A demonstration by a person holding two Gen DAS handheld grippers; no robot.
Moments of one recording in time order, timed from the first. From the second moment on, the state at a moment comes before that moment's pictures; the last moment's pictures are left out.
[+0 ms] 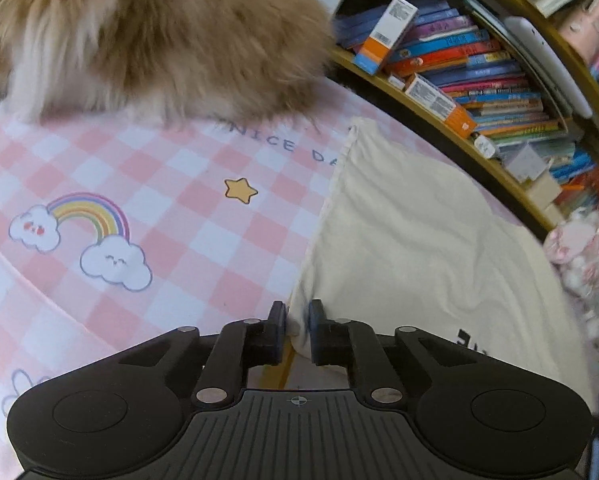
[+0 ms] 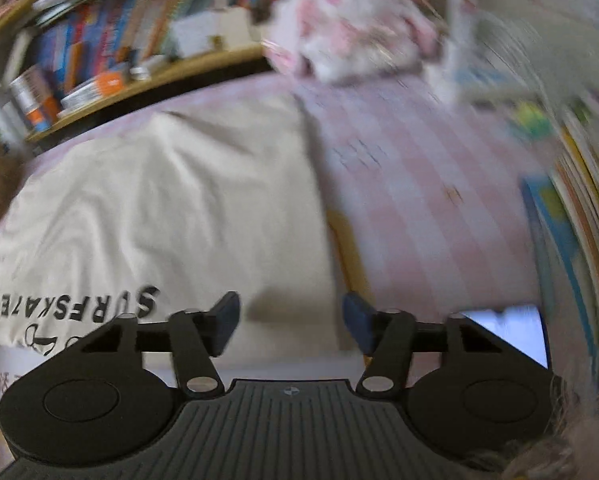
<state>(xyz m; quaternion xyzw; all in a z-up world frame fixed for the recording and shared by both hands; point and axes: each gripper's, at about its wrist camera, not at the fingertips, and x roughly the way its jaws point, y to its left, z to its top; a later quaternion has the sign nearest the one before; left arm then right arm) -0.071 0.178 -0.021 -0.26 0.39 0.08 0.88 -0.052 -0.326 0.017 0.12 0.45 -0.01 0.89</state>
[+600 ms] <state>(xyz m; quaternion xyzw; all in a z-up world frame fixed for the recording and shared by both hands) -0.096 0.173 0.025 -0.19 0.36 0.04 0.92 -0.082 -0.321 0.081 0.13 0.36 0.01 0.92</state>
